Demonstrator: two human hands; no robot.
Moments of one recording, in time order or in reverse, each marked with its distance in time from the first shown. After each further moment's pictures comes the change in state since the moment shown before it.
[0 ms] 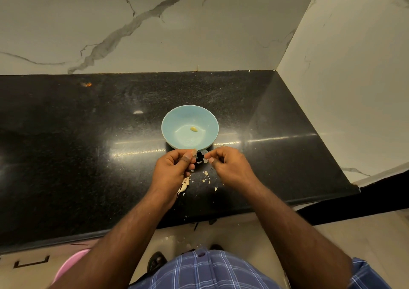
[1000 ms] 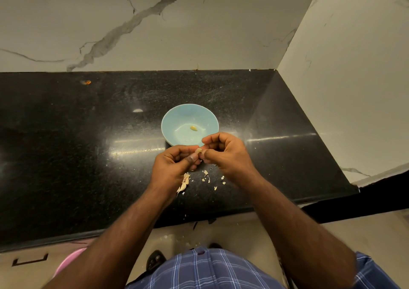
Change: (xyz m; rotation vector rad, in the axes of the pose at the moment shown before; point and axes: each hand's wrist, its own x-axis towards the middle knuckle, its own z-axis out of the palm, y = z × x) left_hand 0.000 0.003 -0.001 -0.077 -0.113 0.126; right_hand 0.003 -0.017 -0.004 0.545 -0.028 -0.047
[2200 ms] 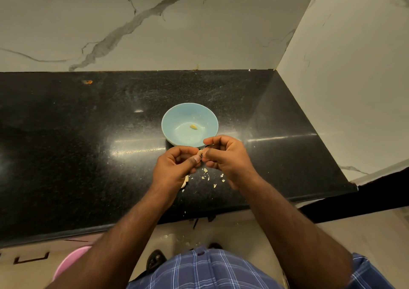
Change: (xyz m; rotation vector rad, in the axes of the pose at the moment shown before) left_hand -0.015 0.006 0.005 0.080 0.030 -0.030; right_hand -0.006 0.005 0.002 0.153 0.042 0.119
